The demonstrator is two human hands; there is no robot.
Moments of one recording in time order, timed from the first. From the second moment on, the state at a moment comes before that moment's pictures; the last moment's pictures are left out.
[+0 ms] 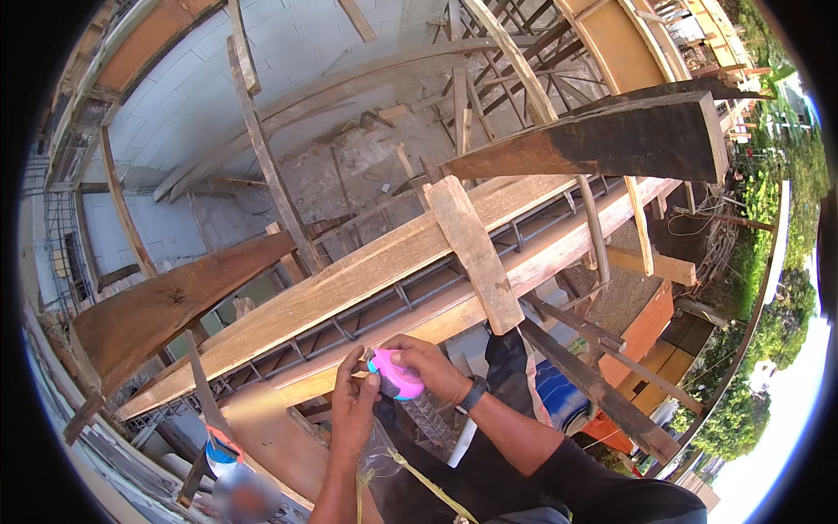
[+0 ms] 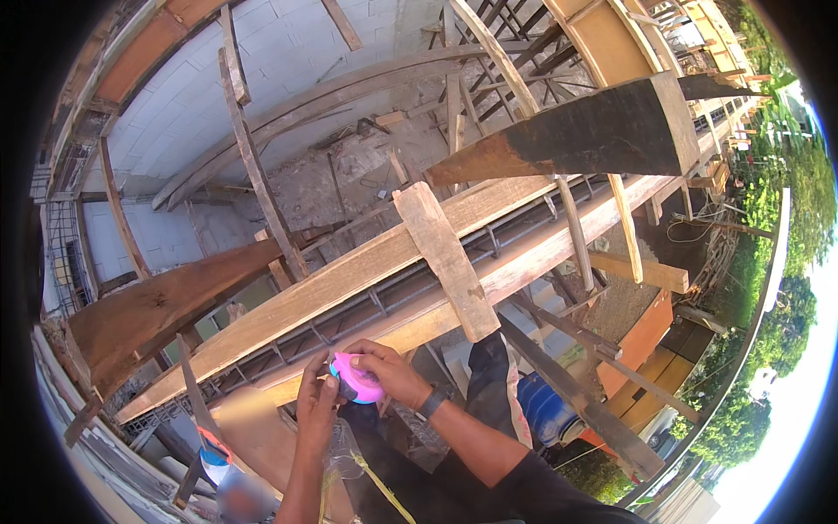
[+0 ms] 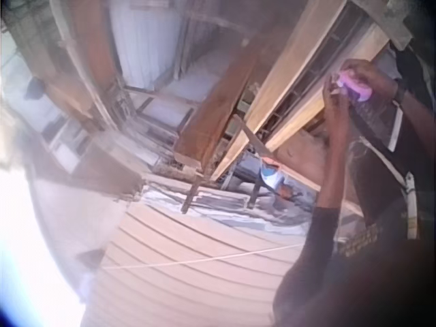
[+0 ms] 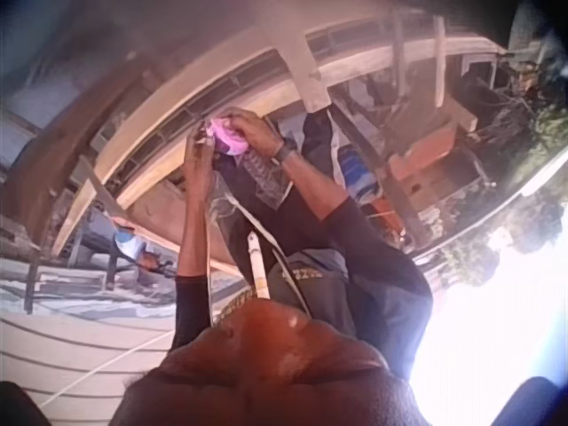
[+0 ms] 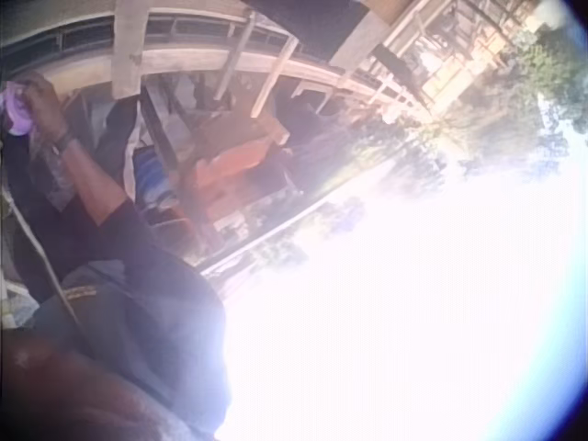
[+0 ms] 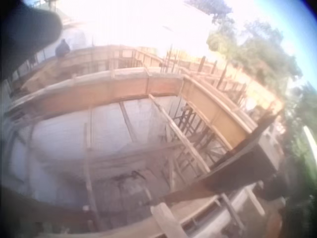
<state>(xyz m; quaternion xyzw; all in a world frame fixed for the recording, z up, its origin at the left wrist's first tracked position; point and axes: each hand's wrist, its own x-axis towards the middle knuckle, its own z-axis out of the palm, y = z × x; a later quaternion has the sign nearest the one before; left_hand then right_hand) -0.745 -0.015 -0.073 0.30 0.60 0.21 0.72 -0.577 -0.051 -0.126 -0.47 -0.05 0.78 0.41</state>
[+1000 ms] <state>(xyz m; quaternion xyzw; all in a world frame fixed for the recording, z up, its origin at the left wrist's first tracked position) -0.574 0.023 -0.214 0.26 0.63 0.09 0.72 -0.469 -0.295 -0.145 -0.71 -0.01 0.65 0.29</state>
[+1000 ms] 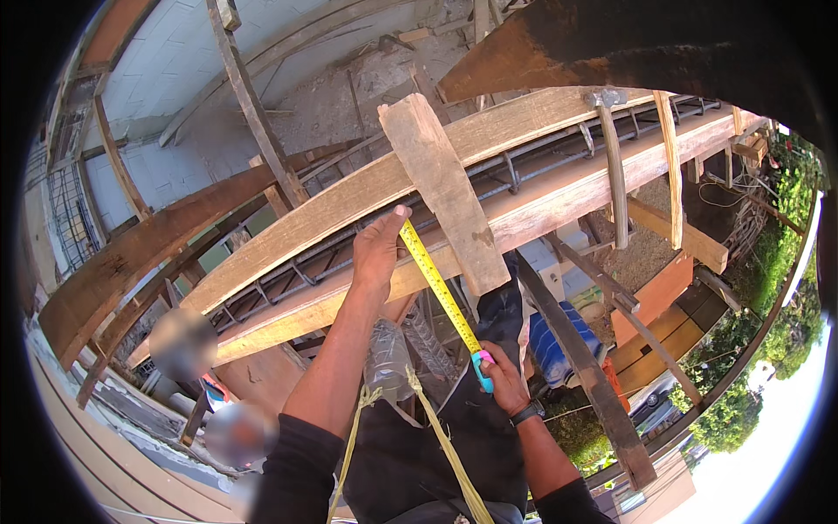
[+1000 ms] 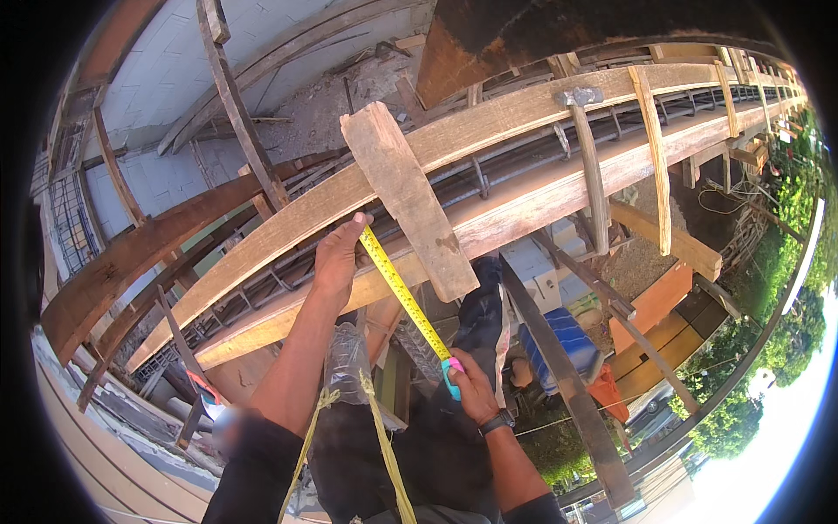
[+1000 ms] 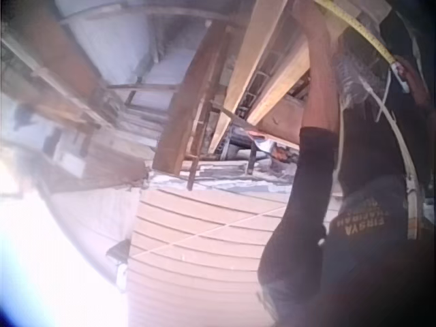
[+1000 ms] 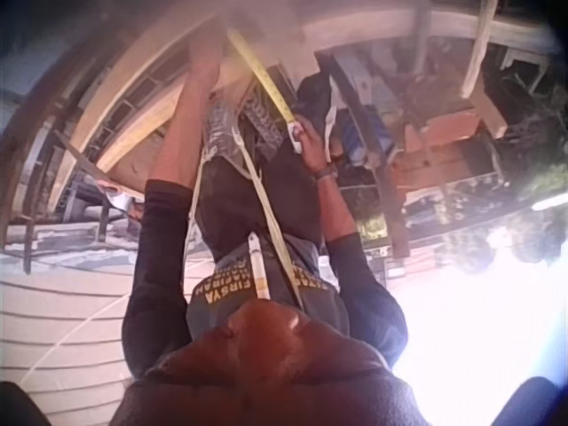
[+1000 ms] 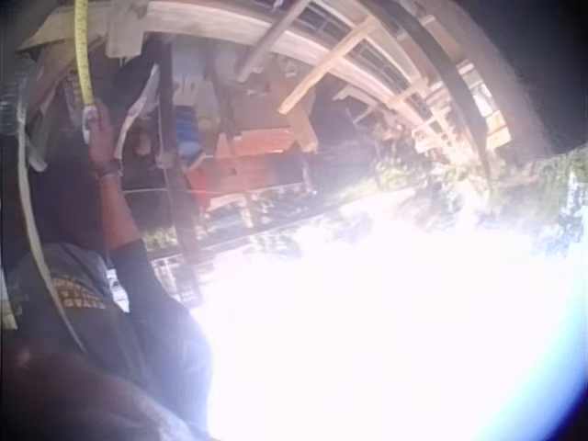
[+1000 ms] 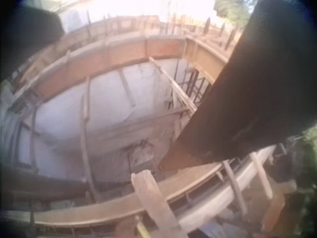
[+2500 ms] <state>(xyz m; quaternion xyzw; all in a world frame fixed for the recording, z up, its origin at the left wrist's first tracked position) -0.590 -0.001 -0.250 0.53 0.65 0.21 0.50 -0.465 -0.284 -0.201 -0.69 0.08 0.66 0.29</state>
